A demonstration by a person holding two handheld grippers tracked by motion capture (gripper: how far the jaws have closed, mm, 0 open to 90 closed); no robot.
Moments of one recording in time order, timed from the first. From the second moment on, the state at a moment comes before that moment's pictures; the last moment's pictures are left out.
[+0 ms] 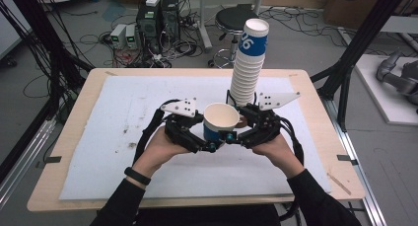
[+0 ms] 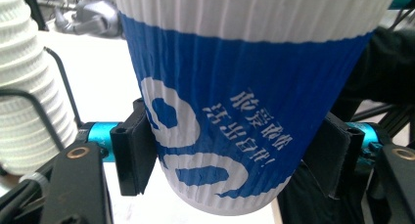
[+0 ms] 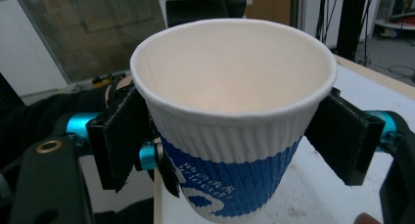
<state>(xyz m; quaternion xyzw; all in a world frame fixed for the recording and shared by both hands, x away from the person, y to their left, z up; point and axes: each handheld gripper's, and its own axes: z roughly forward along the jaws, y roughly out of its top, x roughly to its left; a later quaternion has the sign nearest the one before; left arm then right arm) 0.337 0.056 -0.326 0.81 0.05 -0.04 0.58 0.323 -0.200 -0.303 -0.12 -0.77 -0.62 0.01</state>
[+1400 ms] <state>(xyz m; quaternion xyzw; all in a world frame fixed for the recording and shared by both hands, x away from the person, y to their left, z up) 0.335 0.057 -0.321 0.79 0.08 -0.05 0.60 0.322 -0.193 -0.310 -0.12 -0.77 -0.63 0.01</state>
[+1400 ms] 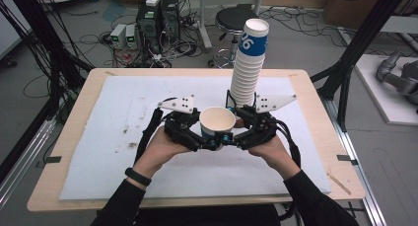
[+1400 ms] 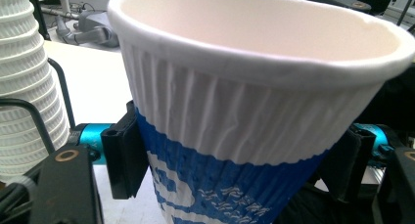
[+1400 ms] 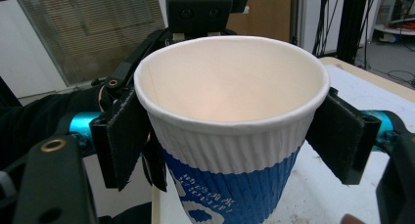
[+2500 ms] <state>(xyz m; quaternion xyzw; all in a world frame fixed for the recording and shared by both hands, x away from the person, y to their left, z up) 0.335 0.085 -0.302 0.77 0.09 -0.03 0.63 0.325 -0.200 -0.316 -0.12 -0.79 -0.61 0.00</state>
